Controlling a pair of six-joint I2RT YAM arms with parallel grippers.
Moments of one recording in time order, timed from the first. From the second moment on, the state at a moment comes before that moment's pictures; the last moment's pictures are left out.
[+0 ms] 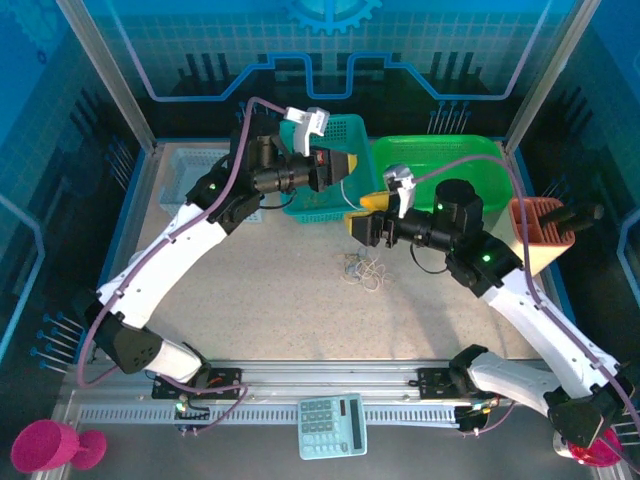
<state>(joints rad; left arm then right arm) -0.60 1.48 1.64 -0.36 0.48 -0.56 0.57 1.03 1.09 -0.28 -0.47 0.26</state>
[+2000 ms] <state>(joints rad) -0.58 1.23 1.35 -0.36 0.24 -0.62 0.09 1.80 1.85 -0.15 0.01 0.35</state>
